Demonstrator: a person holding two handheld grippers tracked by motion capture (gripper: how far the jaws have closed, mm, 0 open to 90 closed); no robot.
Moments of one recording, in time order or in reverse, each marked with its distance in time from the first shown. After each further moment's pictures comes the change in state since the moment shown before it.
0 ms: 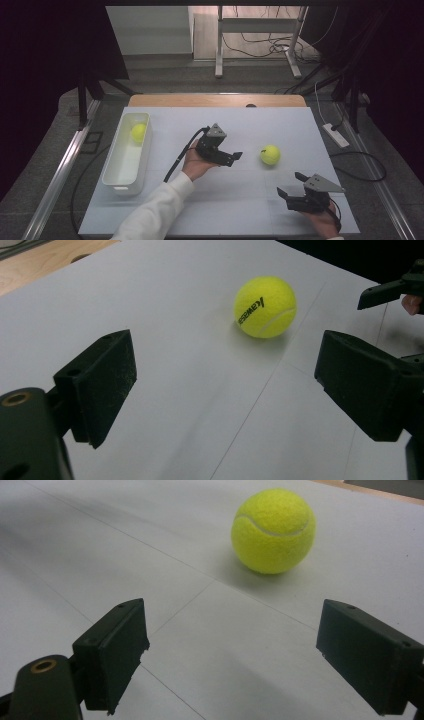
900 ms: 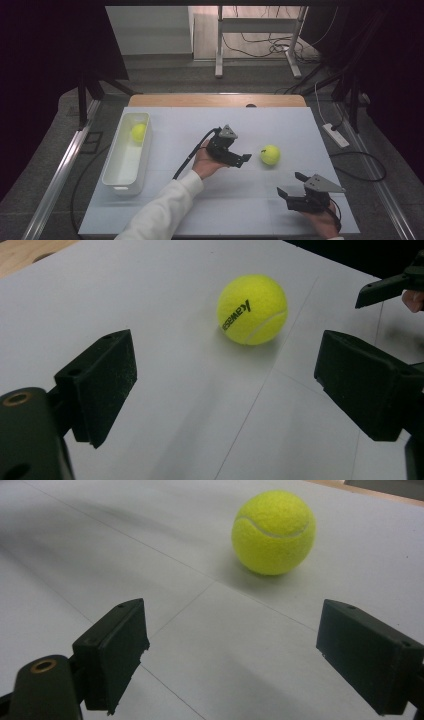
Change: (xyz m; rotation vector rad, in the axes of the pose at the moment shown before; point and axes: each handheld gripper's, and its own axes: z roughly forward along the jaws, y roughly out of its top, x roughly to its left) left arm -0.008 0.008 0.030 0.032 -0.040 0.032; right arm 0.000 0.000 -0.001 -0.001 0.000 -0.003
